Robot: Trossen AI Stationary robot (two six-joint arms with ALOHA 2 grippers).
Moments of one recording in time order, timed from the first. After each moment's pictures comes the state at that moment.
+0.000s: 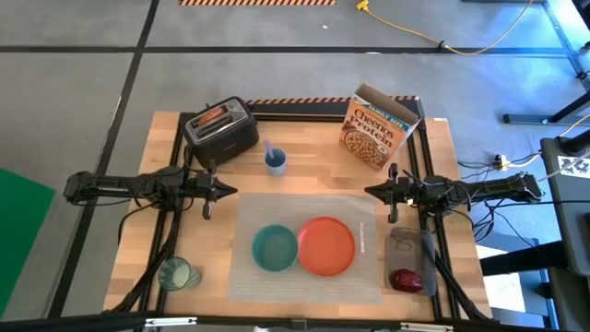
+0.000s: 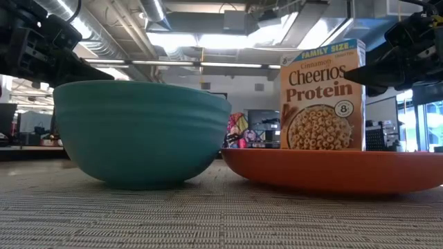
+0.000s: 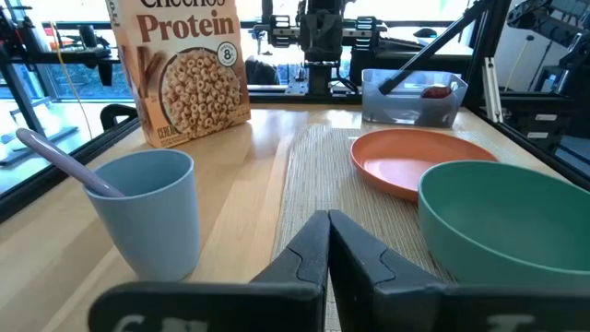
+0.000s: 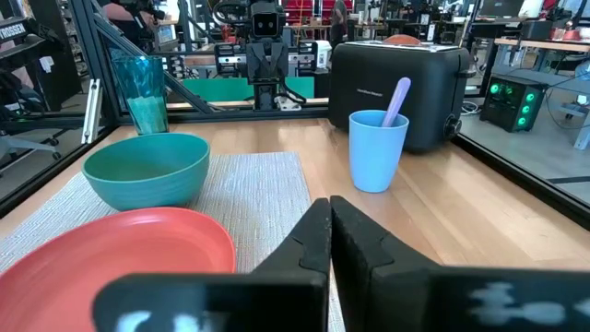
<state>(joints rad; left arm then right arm) 0.03 0.15 0.01 0.01 -0.04 -0.02 0.12 0.23 0.01 0.15 0.19 0.02</state>
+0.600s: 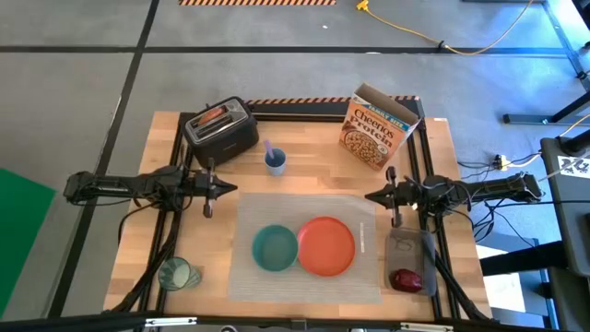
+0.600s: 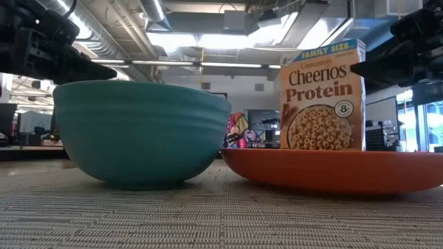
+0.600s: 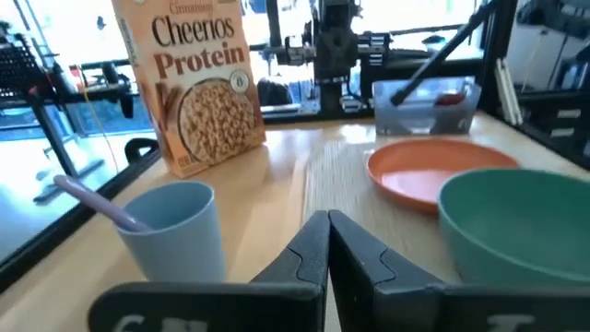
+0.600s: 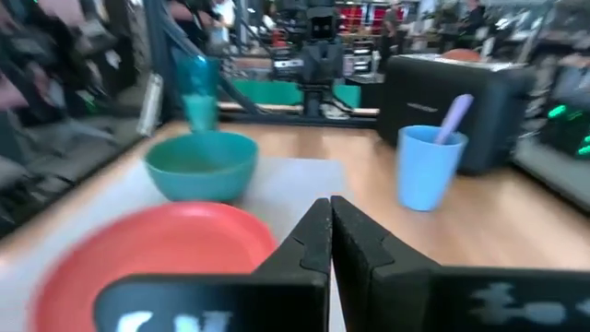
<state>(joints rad) 0.03 0.15 0.01 0.07 -0.07 0.06 0.12 0.23 0.01 0.18 0.03 -0.01</state>
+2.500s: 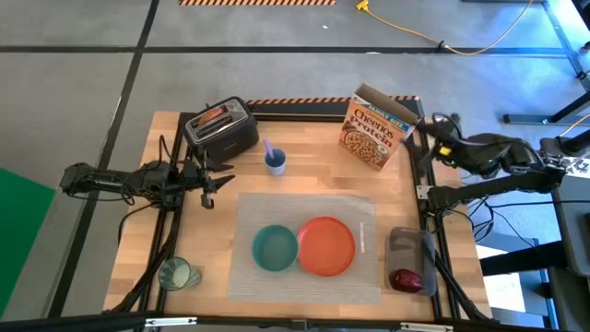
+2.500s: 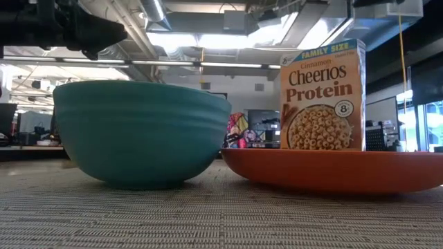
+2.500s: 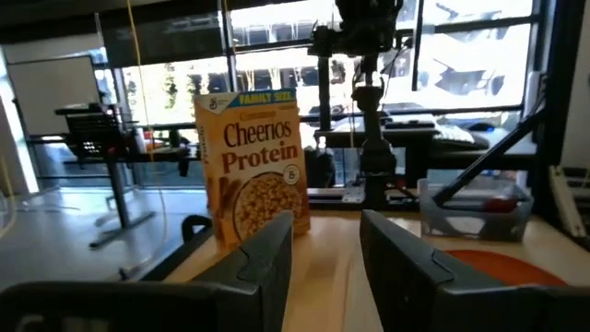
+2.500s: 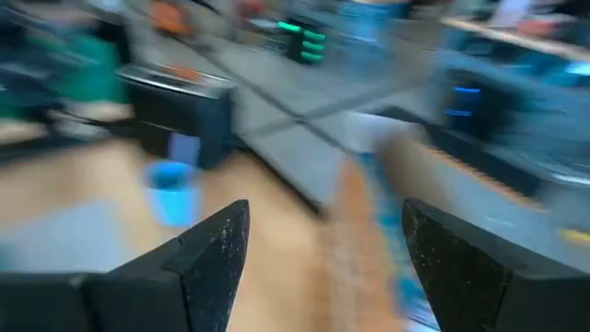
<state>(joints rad) -0.04 0.28 0.13 0.28 -0.28 0.11 0.12 0.65 1.13 -0.91 0.77 0.21</state>
